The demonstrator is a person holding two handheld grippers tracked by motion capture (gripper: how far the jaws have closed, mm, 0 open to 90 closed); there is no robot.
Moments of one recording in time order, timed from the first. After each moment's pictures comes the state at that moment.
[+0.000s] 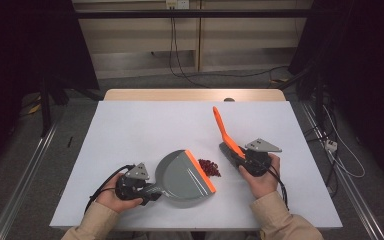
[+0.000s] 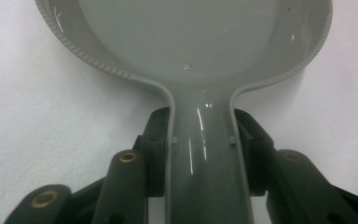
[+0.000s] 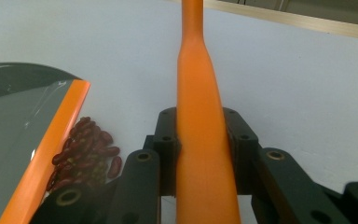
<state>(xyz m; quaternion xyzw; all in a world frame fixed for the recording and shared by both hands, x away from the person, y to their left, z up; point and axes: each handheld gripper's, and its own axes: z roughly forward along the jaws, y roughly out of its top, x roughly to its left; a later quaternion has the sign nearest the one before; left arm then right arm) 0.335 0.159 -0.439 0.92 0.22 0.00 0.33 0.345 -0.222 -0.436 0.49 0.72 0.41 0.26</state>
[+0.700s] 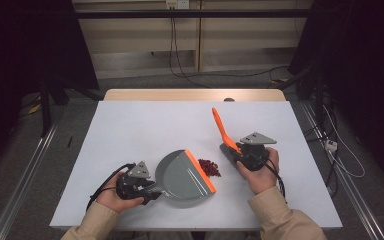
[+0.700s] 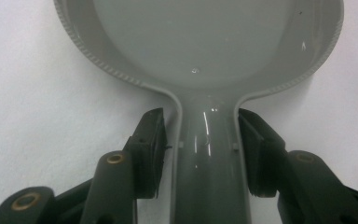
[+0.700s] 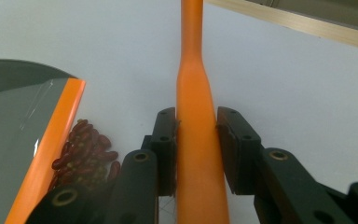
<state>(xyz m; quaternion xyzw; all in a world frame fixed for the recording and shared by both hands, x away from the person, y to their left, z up) 0.333 0.152 -0.431 0.92 0.23 0.02 0.32 0.352 -0.211 -0.414 0.49 0.74 0.37 0.26</state>
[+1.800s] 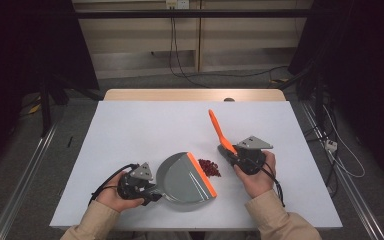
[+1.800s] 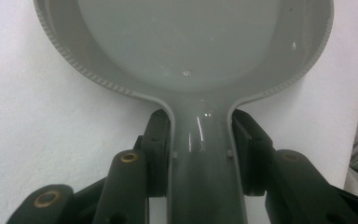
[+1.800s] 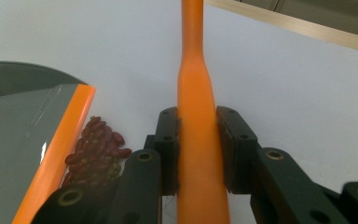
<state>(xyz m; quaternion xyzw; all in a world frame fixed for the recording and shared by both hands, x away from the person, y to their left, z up) 0.334 0.150 -0.428 0.93 0.19 0.00 0.31 0.343 -0.202 -0.419 0.48 0.74 0.38 0.27</state>
